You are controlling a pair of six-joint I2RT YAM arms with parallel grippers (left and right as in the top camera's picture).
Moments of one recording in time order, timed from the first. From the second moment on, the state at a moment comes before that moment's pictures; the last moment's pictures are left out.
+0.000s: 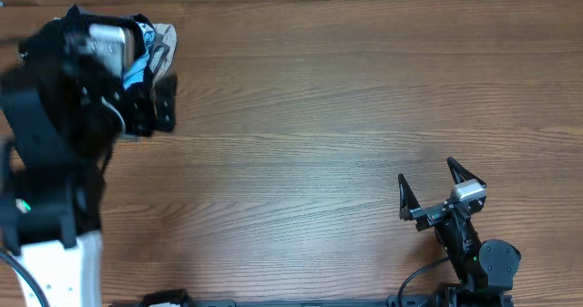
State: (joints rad) left arm 0.12 1.12 1.43 -0.82 0.27 0.12; right arm -0.08 0.01 0.02 -0.01 -0.40 -0.01
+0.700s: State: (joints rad) left arm 0.12 0.26 0.22 0.01 0.28 -0.01; right arm -0.08 0.01 0.02 -0.01 -0.40 -0.01
